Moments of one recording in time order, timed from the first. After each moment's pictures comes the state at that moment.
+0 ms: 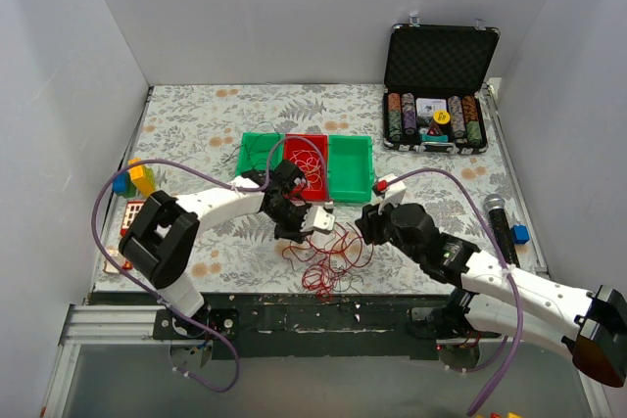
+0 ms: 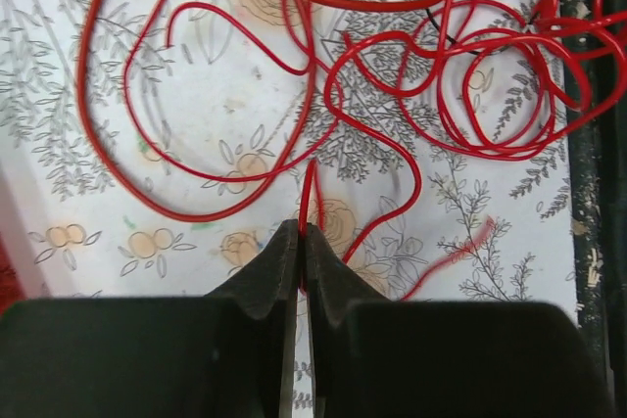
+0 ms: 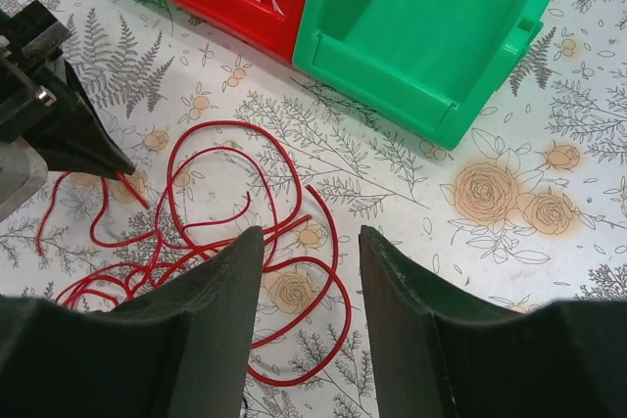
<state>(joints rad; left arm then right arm) -0.70 1.65 1.01 -0.68 0.60 1.05 0.94 0.85 0.44 -0.04 0.27 0.28</state>
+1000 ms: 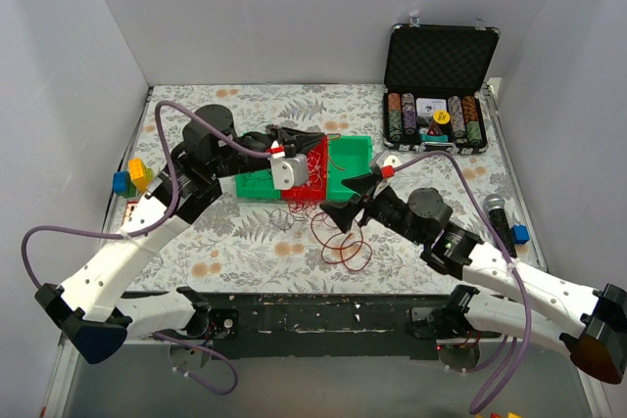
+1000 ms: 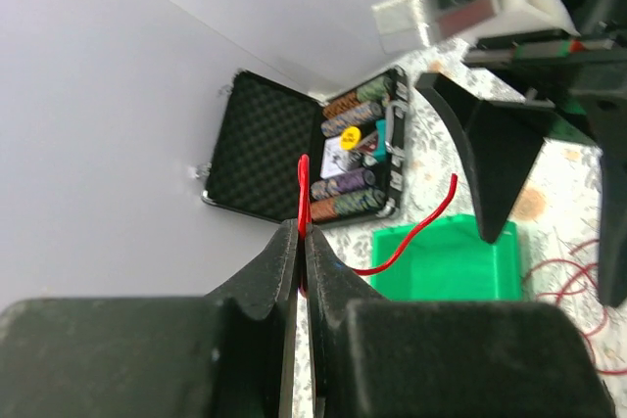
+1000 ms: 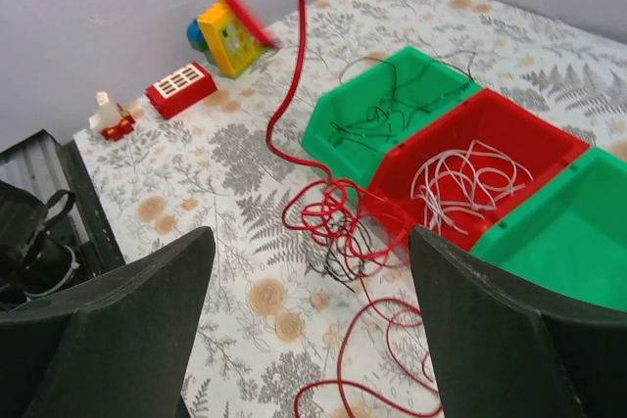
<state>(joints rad) -0.70 1.13 1.31 -0.27 0.63 0.92 0.94 0.88 0.58 0.26 -0.02 0.20</state>
